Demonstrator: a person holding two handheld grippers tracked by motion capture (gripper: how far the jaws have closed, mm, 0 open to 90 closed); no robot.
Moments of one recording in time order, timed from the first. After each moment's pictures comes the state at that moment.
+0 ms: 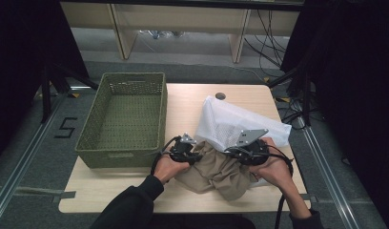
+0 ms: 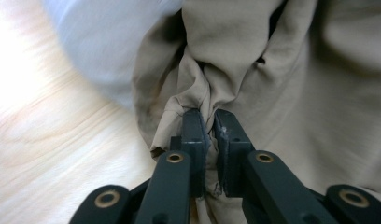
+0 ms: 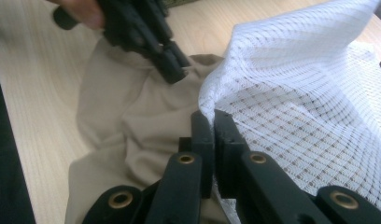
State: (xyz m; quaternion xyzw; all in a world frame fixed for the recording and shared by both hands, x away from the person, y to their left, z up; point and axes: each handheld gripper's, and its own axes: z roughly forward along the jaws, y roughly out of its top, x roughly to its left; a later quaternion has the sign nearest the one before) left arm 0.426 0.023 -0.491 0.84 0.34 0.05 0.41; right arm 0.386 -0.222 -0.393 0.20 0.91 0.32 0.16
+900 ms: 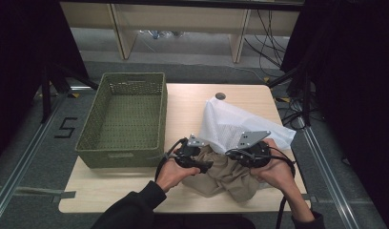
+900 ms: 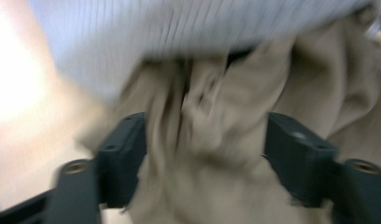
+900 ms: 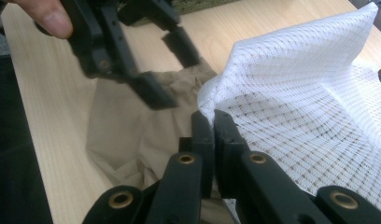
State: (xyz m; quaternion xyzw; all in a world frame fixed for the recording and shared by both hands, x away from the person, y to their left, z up) left arm 0.402 0.008 -0.476 0.84 0.36 0.06 0.40; right arm 0.375 -0.222 -0.385 0.19 0.91 0.32 0.16
